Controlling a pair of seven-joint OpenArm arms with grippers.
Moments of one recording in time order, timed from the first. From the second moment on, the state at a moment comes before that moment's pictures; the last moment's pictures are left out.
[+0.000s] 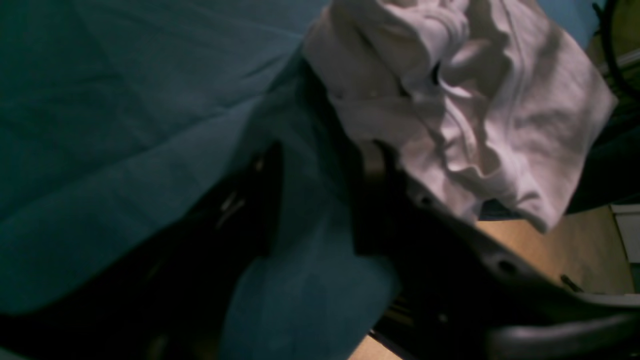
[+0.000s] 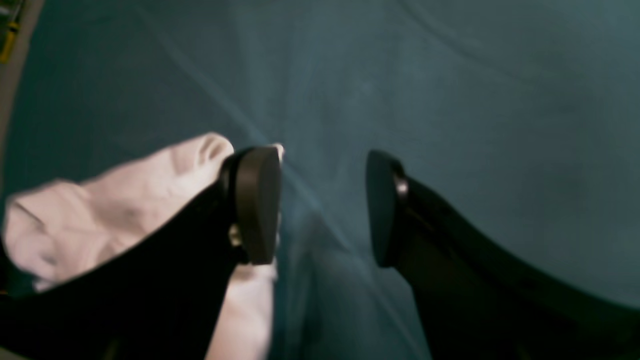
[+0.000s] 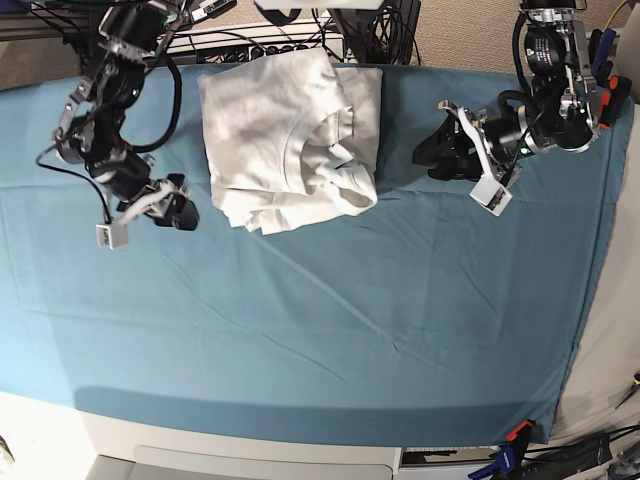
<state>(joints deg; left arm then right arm) 14.1 -12.8 -12.7 103.6 -54.3 -42.2 65.5 -1.5 8.8 30.5 93.7 42.4 28.0 -65.7</state>
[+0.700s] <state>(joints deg) 24.6 -13.9 -12.7 103.6 -57.6 -36.3 66.6 0.0 8.9 24.1 84.2 56.5 33.2 -73.5</state>
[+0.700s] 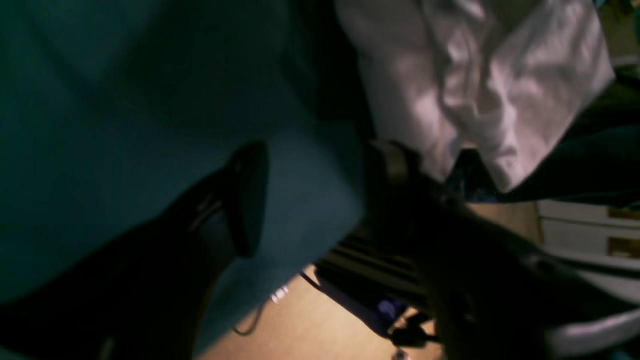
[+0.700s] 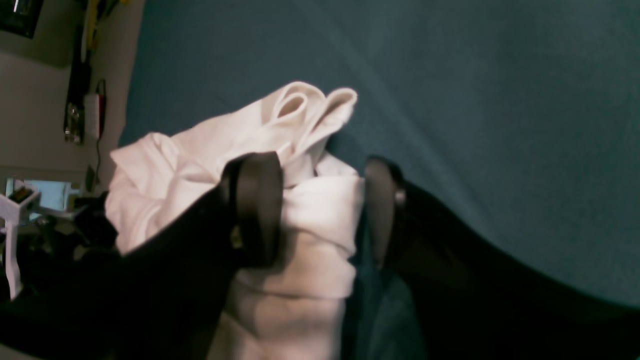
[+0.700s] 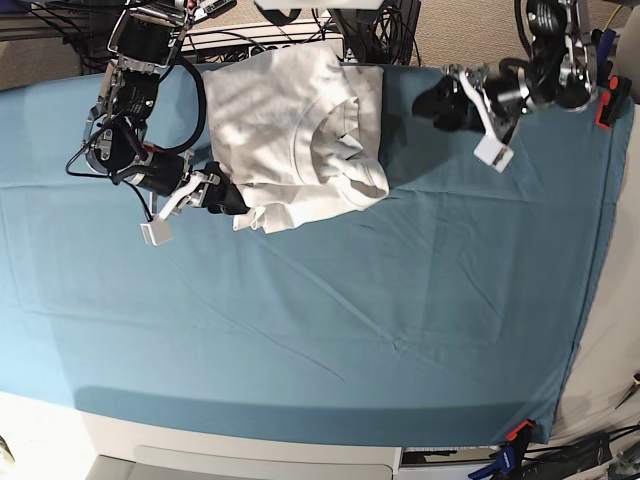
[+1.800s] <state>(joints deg) 26.9 -8.4 5.5 103.6 -52.6 -34.2 63.3 0.0 8.9 24.0 84.2 56.5 34.3 -73.0</state>
